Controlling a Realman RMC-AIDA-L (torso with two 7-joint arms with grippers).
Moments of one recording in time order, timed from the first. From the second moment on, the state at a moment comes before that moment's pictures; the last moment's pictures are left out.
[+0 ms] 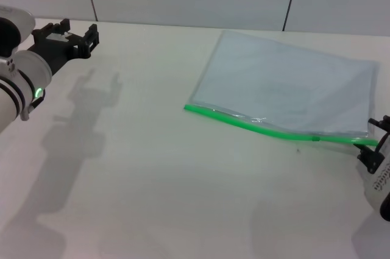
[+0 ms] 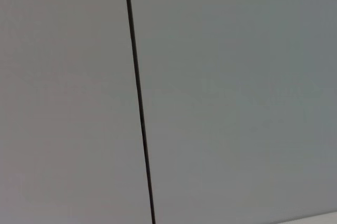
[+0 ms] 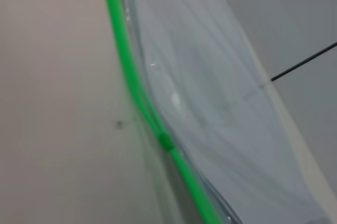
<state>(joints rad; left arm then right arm) -0.32 -2.02 -1.49 -0.90 0.17 -0.20 2.67 -0.04 2.03 -1.87 -1.36 -2.77 -0.31 2.07</state>
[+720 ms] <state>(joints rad) -0.33 -2.02 -1.49 -0.90 0.17 -0.20 2.67 0.03 2.03 -1.88 -1.30 -2.77 -0.24 2.08</state>
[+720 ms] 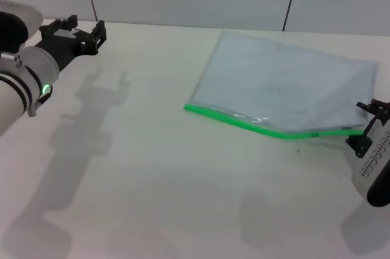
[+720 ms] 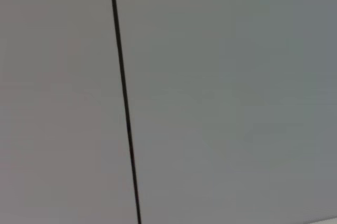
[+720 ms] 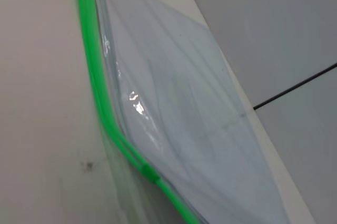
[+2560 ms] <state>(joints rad) -0.48 -1.89 -1.03 -1.36 0.16 0.35 2.74 0.03 2.04 -1.91 -1.43 -2.83 -0.19 2.10</state>
